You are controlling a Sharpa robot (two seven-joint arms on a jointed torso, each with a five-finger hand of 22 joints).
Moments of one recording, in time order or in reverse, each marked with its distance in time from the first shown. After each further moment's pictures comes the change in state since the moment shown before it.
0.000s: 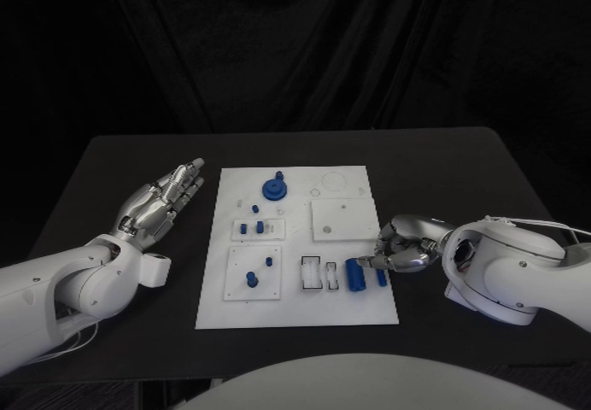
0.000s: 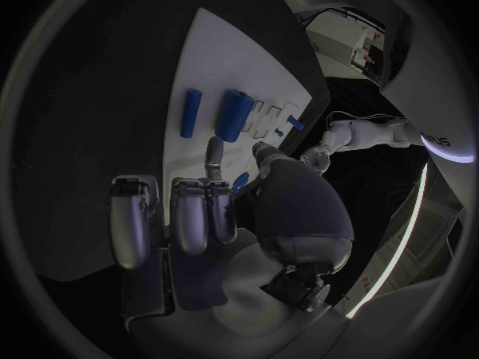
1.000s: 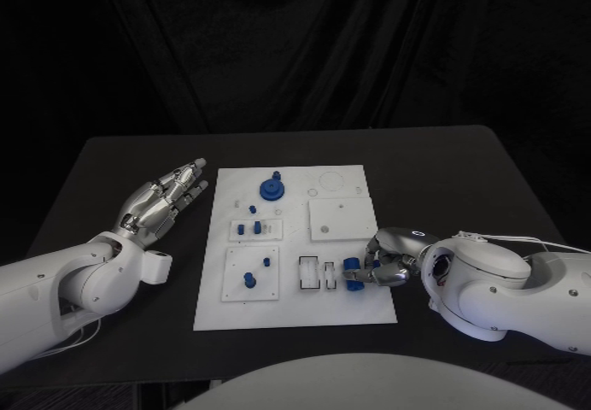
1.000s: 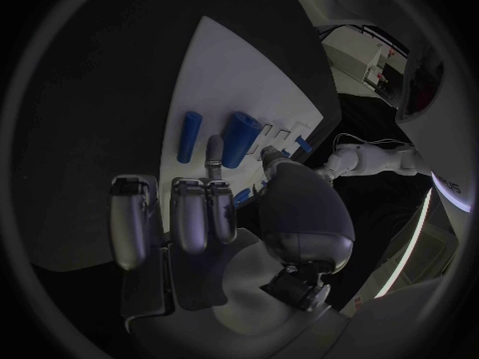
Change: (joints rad) left arm 0.006 0.034 -0.001 -0.038 0.000 0.028 0.001; left_hand 0.141 -0.010 0.067 -0.017 0.134 -0.003 0.057 0.000 0.000 -0.019 0.079 -0.003 -0.001 0.000 0.103 0.000 0.001 0.017 0.000 0.156 0.000 -0.002; right arm -0.071 0.084 -0.001 -0.005 -0.160 -0.013 -0.132; right_hand -0.093 -0.004 -0.039 0.002 -0.122 0.052 -0.003 -0.077 -0.035 0.000 0.000 0.000 0.000 0.000 0.000 -0.011 0.000 0.000 0.000 0.000 -0.005 0.000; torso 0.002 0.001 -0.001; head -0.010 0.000
